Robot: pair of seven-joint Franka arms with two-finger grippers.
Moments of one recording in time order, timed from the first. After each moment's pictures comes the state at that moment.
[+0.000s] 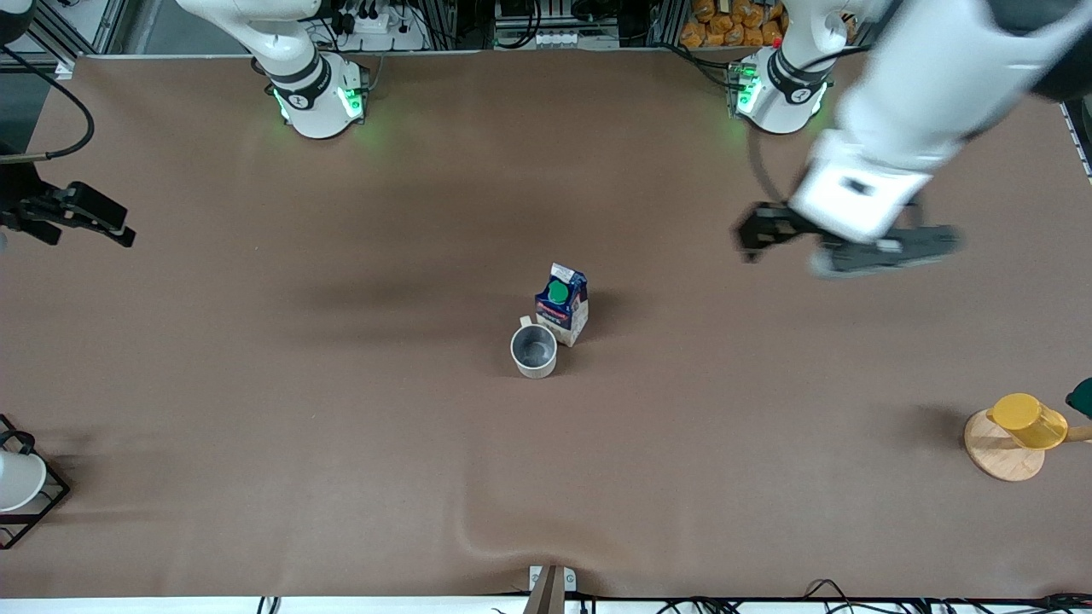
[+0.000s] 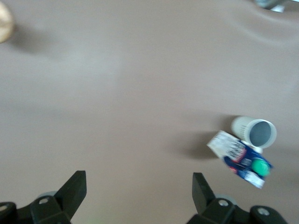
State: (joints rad) left arm -0.13 0.21 -0.25 -1.29 0.04 1.51 -0.59; right arm -0.05 -0.02 0.01 -1.59 -0.01 1.61 0.01
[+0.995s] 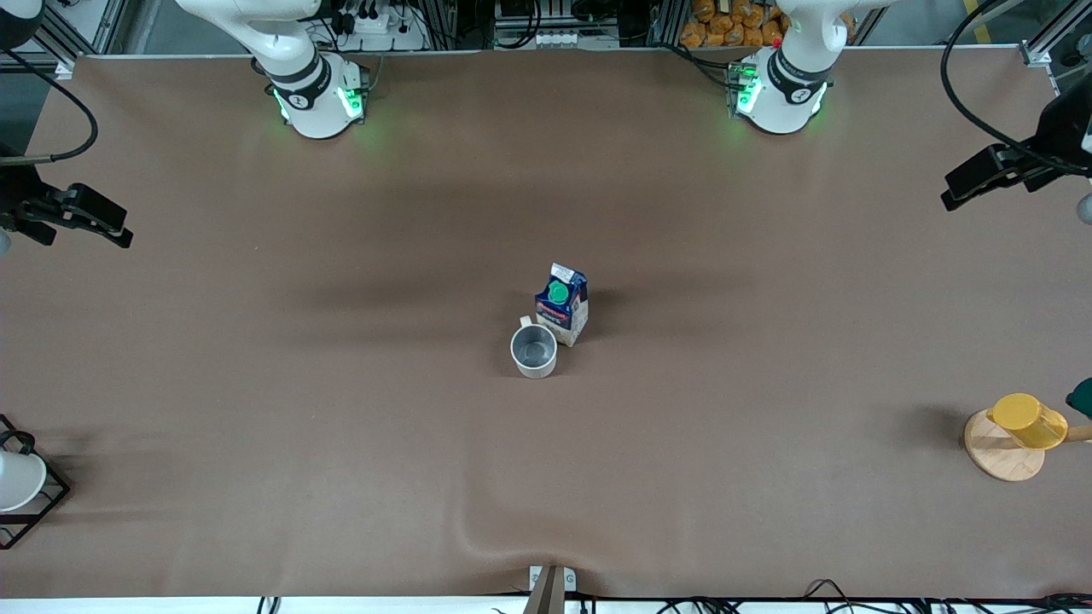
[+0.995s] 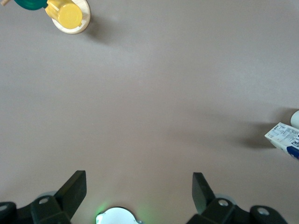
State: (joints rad) left arm 0.15 0.07 -0.25 -1.32 0.04 1.33 -0.30; right arm -0.04 -0.01 0.01 -1.59 -0.02 1.60 0.01
